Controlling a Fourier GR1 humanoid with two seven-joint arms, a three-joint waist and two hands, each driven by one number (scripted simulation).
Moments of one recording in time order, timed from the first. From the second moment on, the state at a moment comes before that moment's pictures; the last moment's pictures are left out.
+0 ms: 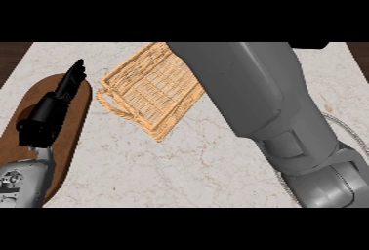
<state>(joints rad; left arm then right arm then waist) -0.27 0.25 0.08 -1.54 -0.16 -0.12 0.01 -1.61 0.00 -0.01 -0.72 0.76 -0.01 1.05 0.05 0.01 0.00</state>
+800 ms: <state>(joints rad) -0.25 0.26 0.10 -1.55 -0.16 -0.13 0.00 -1.70 0.00 -0.01 -0.44 0.71 0.10 1.01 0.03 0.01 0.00</state>
